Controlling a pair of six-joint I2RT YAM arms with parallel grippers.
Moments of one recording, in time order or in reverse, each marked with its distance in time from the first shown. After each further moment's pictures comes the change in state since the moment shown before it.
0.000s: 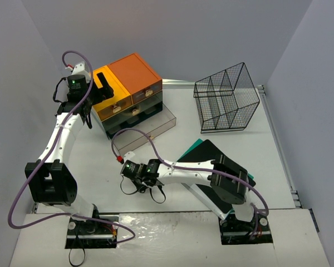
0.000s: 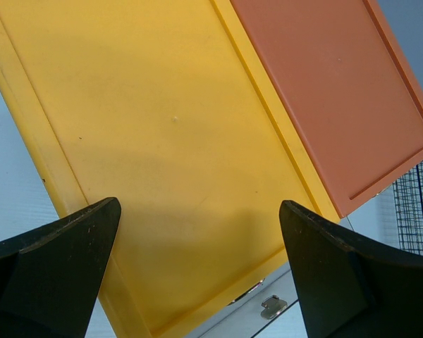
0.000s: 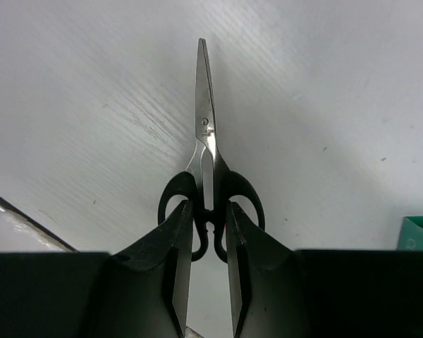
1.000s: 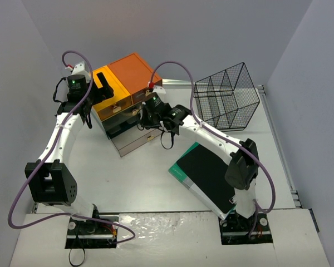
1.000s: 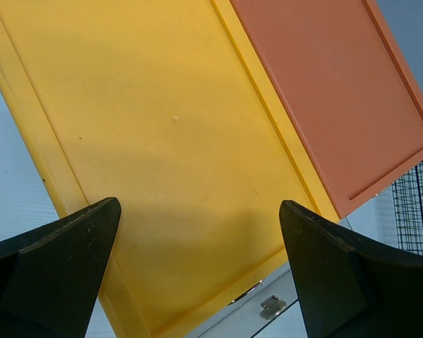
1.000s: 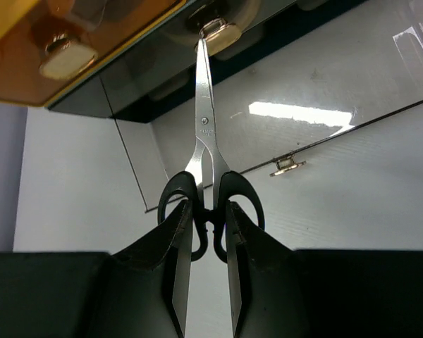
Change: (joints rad) left arm 0.000 0.000 0.000 0.002 0.000 -0.003; right arm -0.407 -0.022 0.430 -0.043 -0.023 0.251
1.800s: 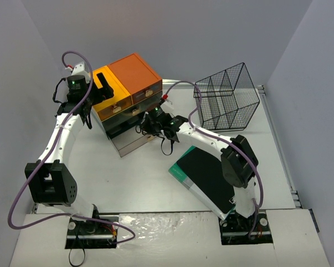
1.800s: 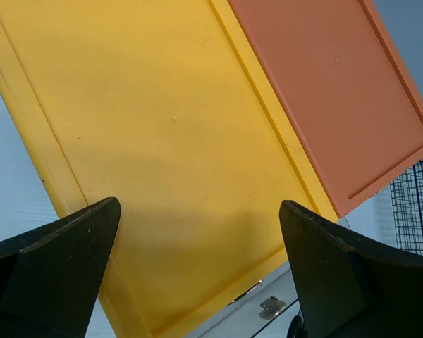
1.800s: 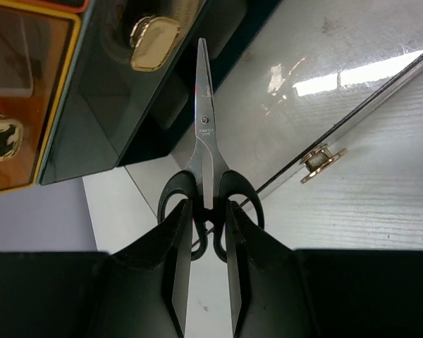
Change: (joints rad) left arm 0.002 -0.002 -0.008 0.011 0.007 -0.001; right arm -0.036 0.021 -0.280 0.305 0.009 0.445
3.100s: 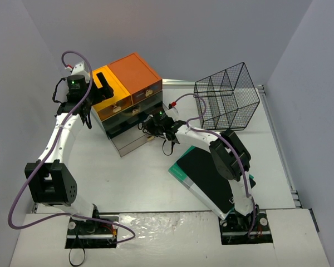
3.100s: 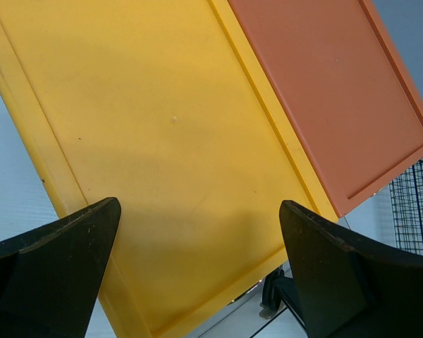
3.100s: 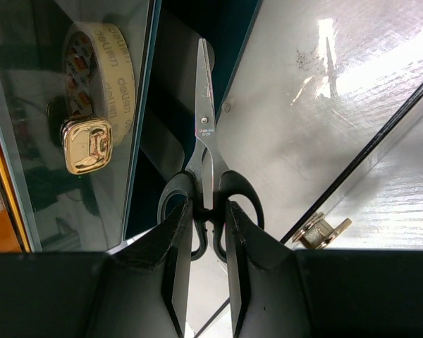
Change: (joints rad) left arm 0.002 -0.002 -0.001 0.000 0.004 0.000; right arm -0.062 0.123 -0.071 0.245 -0.027 0.214
